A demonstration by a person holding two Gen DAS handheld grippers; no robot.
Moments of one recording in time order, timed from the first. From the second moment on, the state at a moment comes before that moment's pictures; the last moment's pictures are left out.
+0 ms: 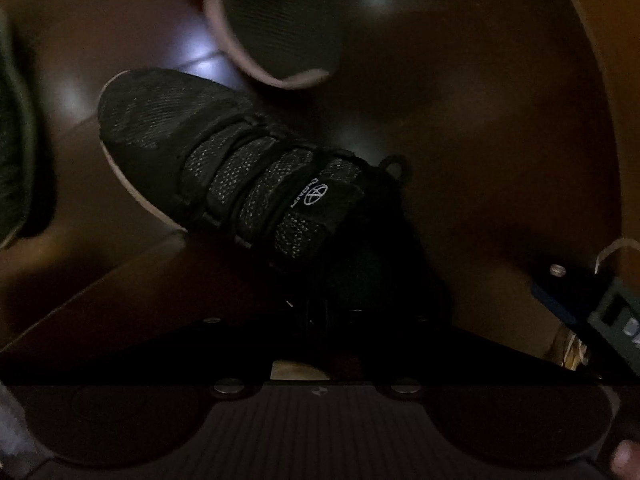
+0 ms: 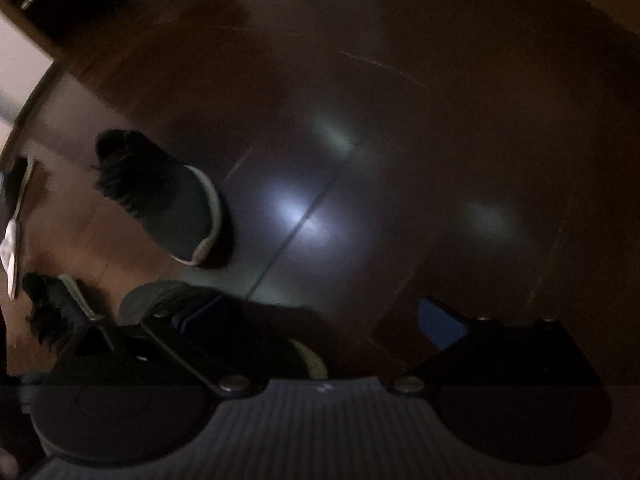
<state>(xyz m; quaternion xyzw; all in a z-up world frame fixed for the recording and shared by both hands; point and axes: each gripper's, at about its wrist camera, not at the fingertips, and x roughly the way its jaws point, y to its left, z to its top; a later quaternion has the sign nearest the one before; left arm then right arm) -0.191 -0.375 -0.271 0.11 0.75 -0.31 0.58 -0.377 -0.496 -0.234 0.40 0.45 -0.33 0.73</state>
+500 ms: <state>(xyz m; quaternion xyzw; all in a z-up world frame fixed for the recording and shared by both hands) -0.218 -0.379 -0.270 0.16 0.71 -0.36 0.58 -0.411 -0.485 -0.243 0.49 0.39 -0.34 0.71</state>
